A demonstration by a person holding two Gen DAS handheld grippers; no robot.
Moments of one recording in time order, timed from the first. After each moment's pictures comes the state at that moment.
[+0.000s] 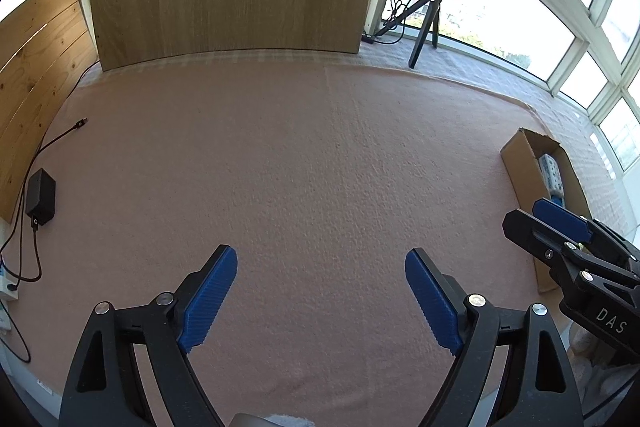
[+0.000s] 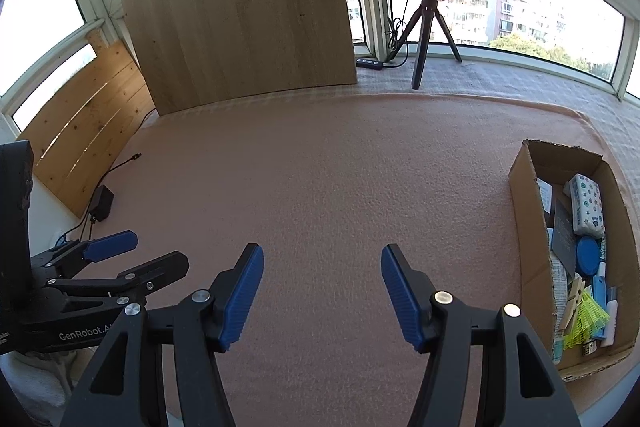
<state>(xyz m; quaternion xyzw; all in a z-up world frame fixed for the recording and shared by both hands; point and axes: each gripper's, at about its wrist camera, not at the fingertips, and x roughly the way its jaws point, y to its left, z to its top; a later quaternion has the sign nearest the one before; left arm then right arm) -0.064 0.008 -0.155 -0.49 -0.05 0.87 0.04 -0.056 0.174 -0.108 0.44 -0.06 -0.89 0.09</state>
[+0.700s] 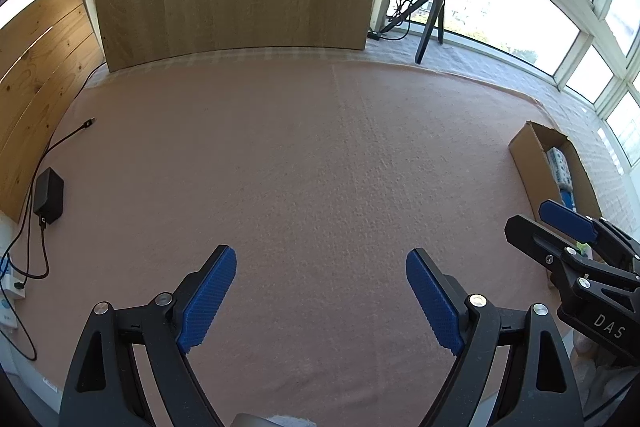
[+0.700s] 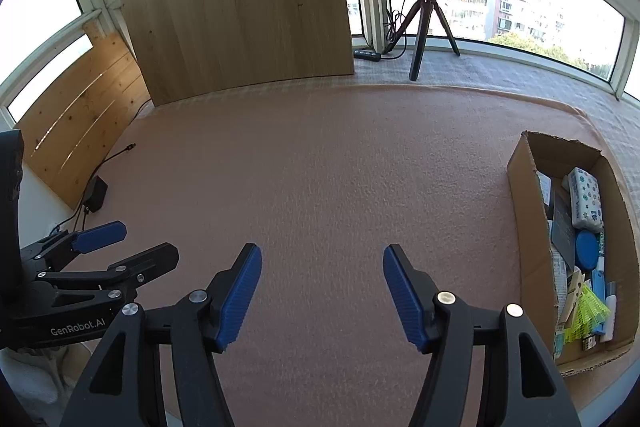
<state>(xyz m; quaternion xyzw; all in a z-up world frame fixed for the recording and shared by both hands) -0.064 0.007 -0.159 -0.49 -0.04 0.87 0.03 -0.052 0.171 -0.116 0.45 -0.04 -0.89 0.09</state>
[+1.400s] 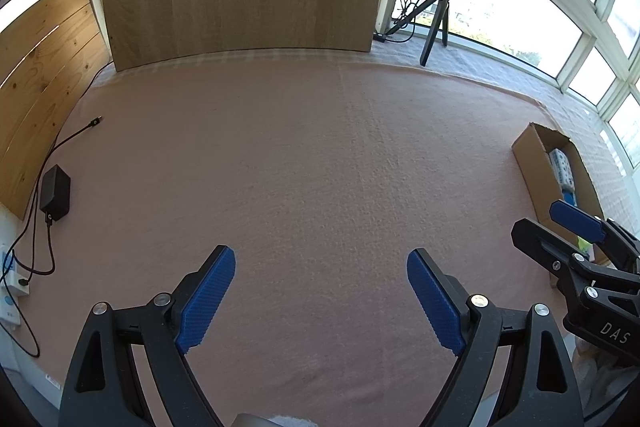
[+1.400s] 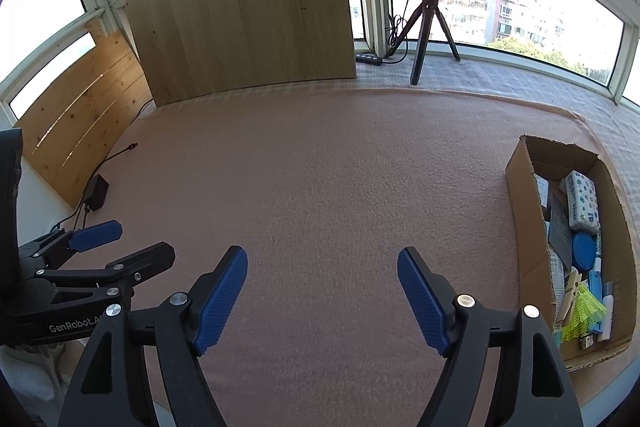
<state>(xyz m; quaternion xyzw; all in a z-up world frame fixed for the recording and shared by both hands) -0.058 0.000 -0.156 -0.49 -0.04 0.87 0.02 -0.048 0.168 -0.112 0.44 -0.04 -0.89 0.09</state>
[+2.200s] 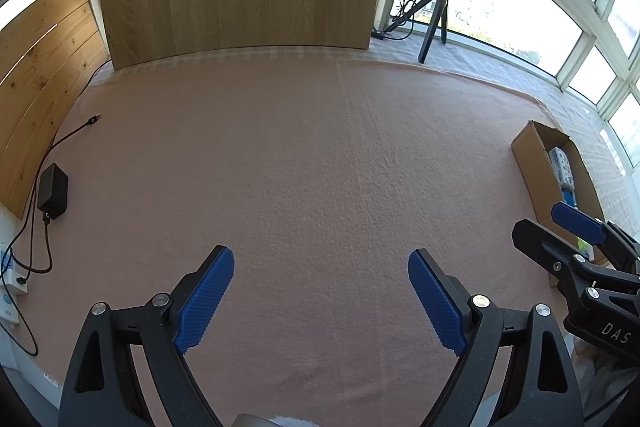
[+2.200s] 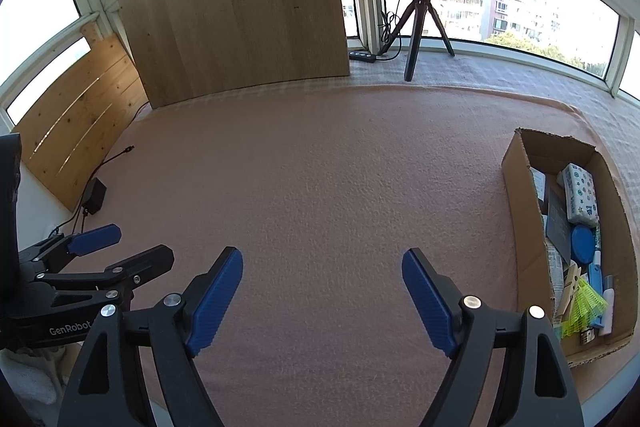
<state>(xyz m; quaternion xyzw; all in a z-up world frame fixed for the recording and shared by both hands) -0.059 0.004 -0.158 -0.49 -0.04 0.87 0.03 -0.049 0.175 -0.115 0.45 -0.05 -0.89 0.08</state>
